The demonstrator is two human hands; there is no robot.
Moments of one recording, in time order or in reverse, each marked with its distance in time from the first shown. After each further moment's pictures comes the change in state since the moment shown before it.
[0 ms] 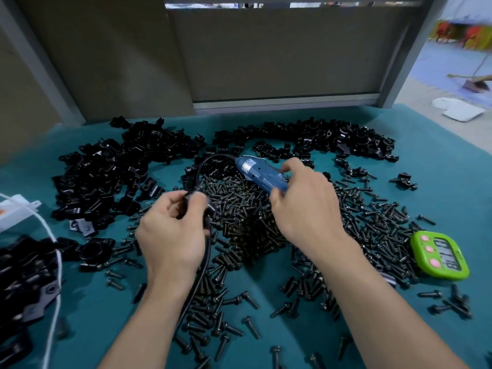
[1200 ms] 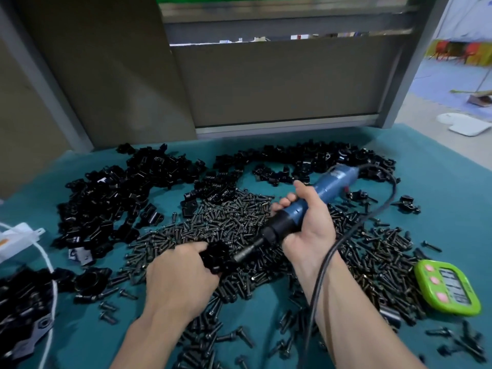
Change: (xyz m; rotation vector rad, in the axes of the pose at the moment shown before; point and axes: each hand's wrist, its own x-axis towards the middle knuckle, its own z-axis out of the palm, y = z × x) left_hand 0.002 0.002 -0.001 0.880 -0.369 0.182; right_hand 0.038 0.007 0.024 2.106 0.018 0.755
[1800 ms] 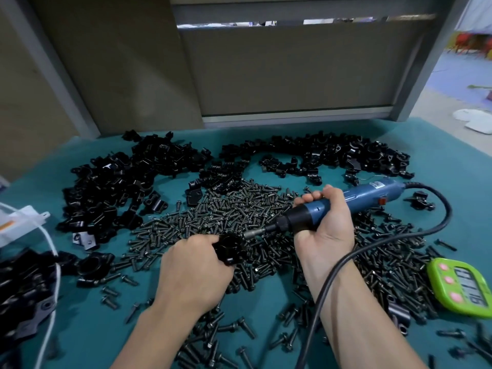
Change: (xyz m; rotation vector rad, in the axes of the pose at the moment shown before) left_hand -0.009 0.009 0.008 -0.144 -0.023 0.028; right_hand 0.000 -0.003 -0.015 0.102 0.140 -0.168
